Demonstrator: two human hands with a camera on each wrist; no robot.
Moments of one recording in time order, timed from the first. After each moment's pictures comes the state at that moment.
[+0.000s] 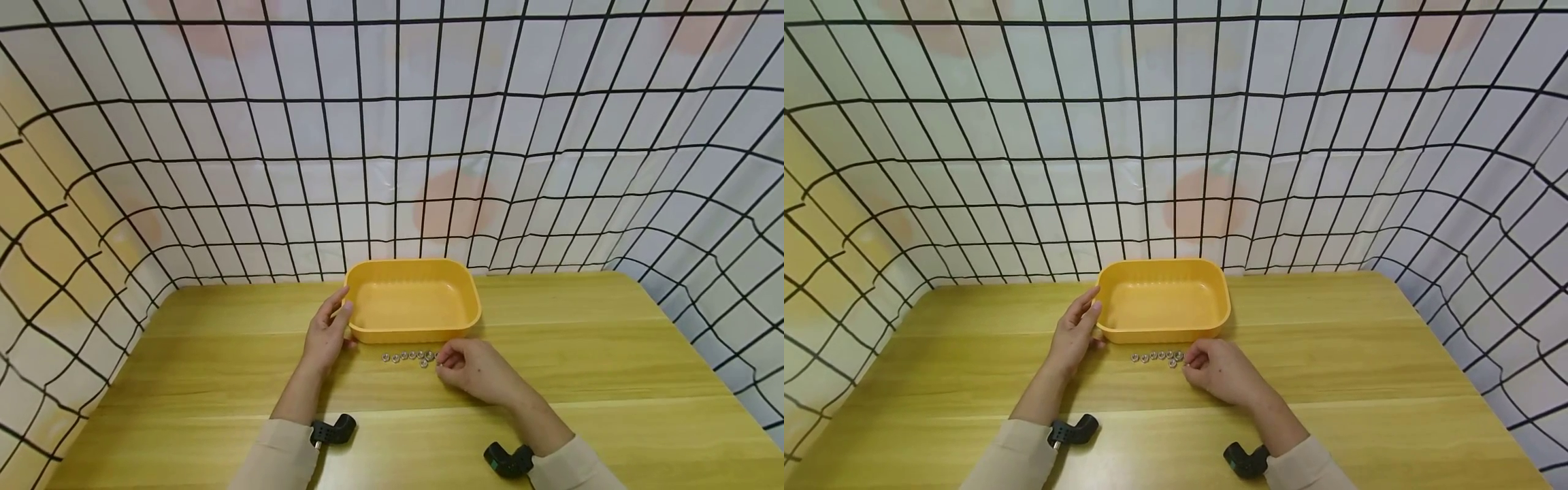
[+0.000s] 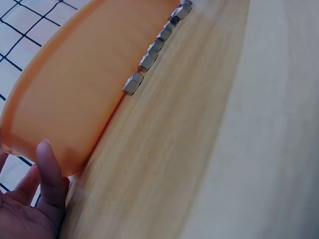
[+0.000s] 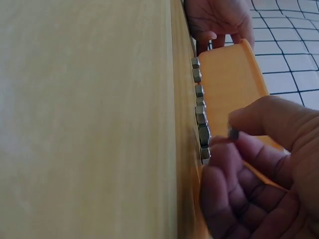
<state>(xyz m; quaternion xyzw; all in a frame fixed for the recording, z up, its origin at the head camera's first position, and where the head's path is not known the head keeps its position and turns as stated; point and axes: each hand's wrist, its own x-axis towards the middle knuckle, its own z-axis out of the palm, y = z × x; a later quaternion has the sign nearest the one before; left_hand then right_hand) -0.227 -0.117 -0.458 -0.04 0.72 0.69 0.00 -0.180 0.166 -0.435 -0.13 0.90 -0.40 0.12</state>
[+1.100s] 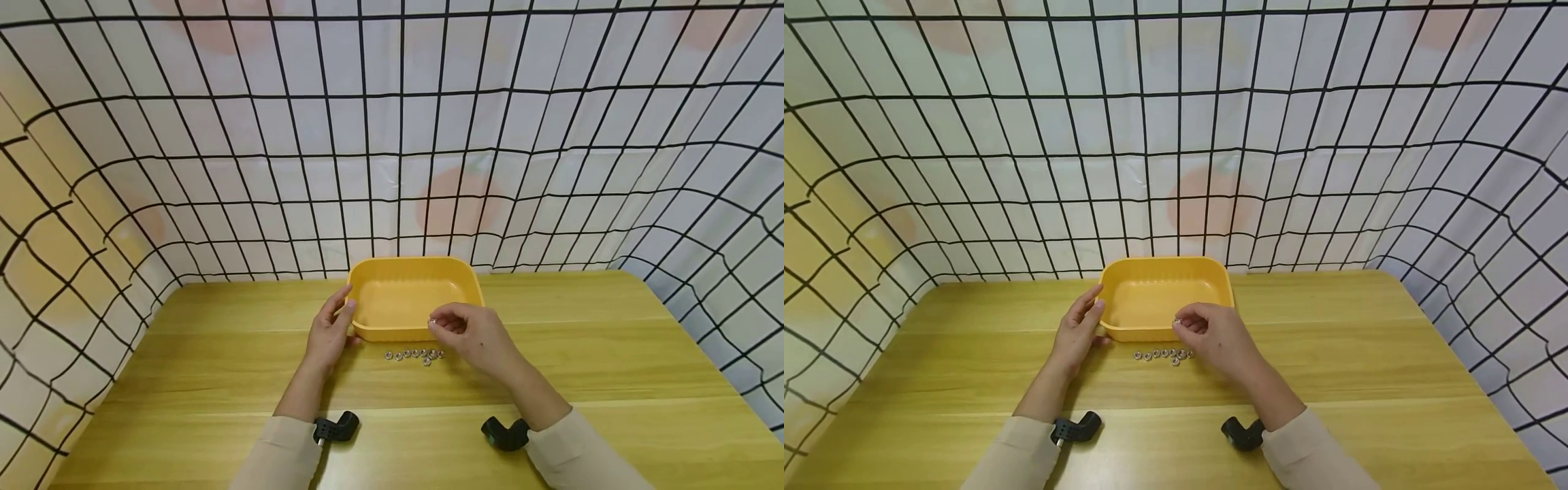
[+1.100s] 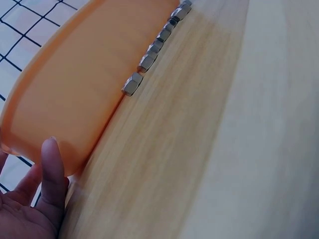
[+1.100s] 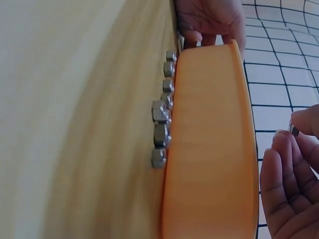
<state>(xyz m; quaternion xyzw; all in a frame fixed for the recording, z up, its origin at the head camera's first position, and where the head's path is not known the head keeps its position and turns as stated) -0.227 -0.118 -0.459 -0.05 0.72 0.70 0.00 -0.194 0.149 -0.399 -0.14 0.89 -0.43 -0.02</state>
